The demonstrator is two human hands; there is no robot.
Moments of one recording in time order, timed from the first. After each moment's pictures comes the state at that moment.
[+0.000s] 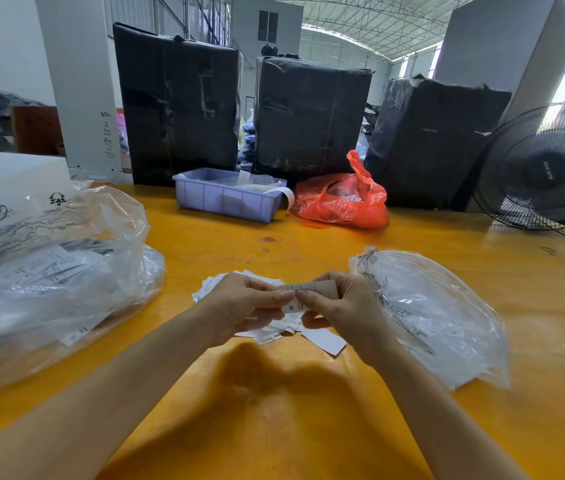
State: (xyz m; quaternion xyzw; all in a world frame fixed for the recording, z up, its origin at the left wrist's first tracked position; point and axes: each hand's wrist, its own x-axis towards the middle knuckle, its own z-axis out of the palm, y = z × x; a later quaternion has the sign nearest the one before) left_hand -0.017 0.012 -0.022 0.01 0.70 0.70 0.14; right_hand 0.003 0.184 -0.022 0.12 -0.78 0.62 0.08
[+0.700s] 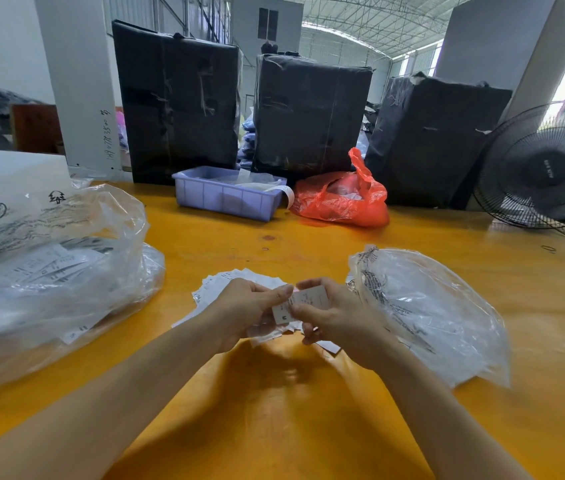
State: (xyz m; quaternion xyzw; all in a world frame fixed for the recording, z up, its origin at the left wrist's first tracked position) left_hand -0.015 0.023 -0.030 -0.01 0.69 0.71 0.13; right_hand 0.005 0.179 -0.025 0.10 -0.78 0.61 -0.06
